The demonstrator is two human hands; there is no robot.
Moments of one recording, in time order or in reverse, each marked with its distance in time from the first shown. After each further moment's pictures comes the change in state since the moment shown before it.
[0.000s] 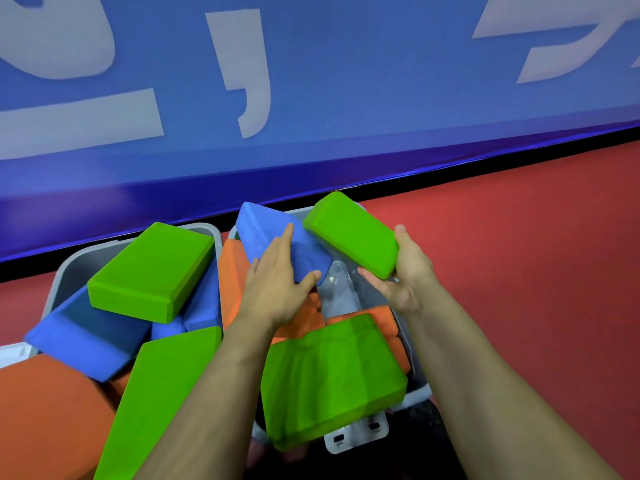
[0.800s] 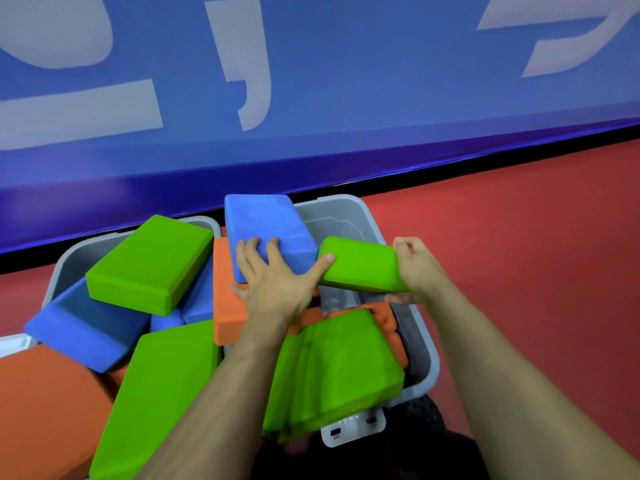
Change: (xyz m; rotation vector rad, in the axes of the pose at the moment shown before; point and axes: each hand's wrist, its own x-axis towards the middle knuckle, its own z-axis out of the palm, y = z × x) left_hand -0.014 0.025 0.016 0.001 0.106 -0.419; right_hand 0.028 0.003 -0.038 -0.788 0.032 -0.215
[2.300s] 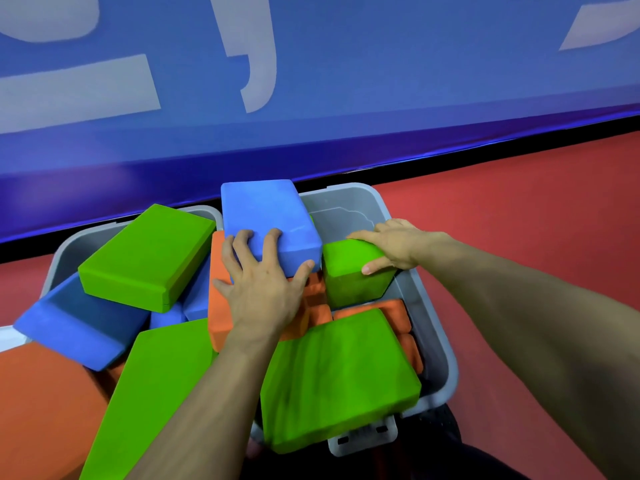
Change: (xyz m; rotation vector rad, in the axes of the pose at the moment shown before) left_hand 0.020 -0.033 0.011 0.213 0.215 0.132; right_hand 0.125 -0.010 0.028 -1.470 -0.541 -0.711
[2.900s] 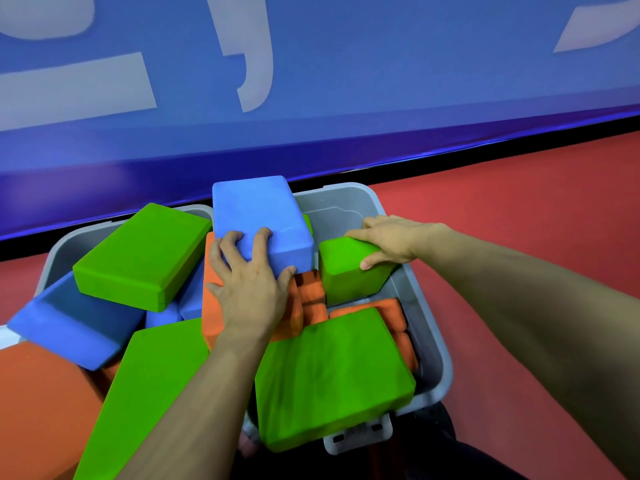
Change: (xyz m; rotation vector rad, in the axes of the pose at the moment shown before) left_hand 0.000 -0.009 -0.002 0.018 0.036 0.016; right_hand 0.000 0.003 -0.014 -0.089 0.019 -0.121
